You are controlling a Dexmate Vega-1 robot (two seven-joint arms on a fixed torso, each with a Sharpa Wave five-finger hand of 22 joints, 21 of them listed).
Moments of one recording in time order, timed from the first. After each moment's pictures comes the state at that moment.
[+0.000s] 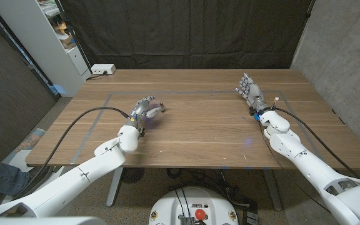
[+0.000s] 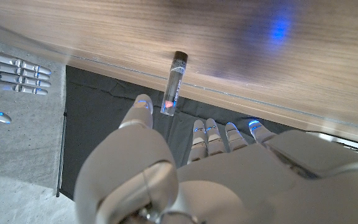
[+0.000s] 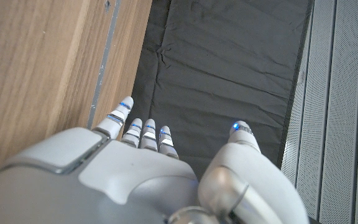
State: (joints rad) left arm 0.95 0.72 0.58 -1.74 0.18 0.32 0.43; left_hand 0.66 0.00 0.34 -0.16 0.21 0.16 0.05 0.22 0.18 0.03 0.02 0.25 0.21 -0.07 0.07 0.19 0.18 -0.17 0.15 0.20 0.18; right arm -0.77 -0.47 -0.36 -1.16 0.68 0.33 0.11; right_hand 0.29 -0.05 0.22 -0.08 0.26 0.01 0.04 0.20 0.19 0.02 0.09 0.20 0.19 -0.04 0.05 0.20 0.21 0.18 0.01 0.19 0.17
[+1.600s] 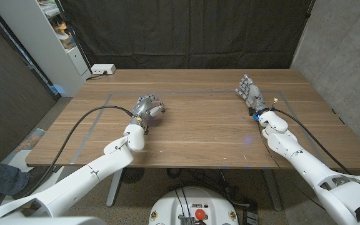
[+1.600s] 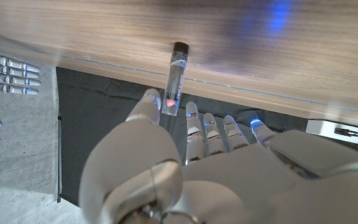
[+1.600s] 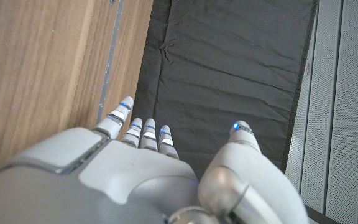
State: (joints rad) left arm 0.91 0.66 0.63 -1.71 0.25 0.38 0.50; left_hand 0.79 0.03 0.38 -0.17 0.21 0.43 0.04 0.27 0.18 0.16 -0.03 0.28 0.21 0.01 0.01 0.20 0.18 -0.17 0.16 0.21 0.18; right arm -0.74 -0.43 -0.36 -1.07 0.69 0.35 0.13; right_hand 0.28 -0.05 0.22 -0.09 0.26 0.02 0.04 0.20 0.19 0.02 0.09 0.20 0.19 -0.04 0.05 0.20 0.21 0.18 0.01 0.19 0.17
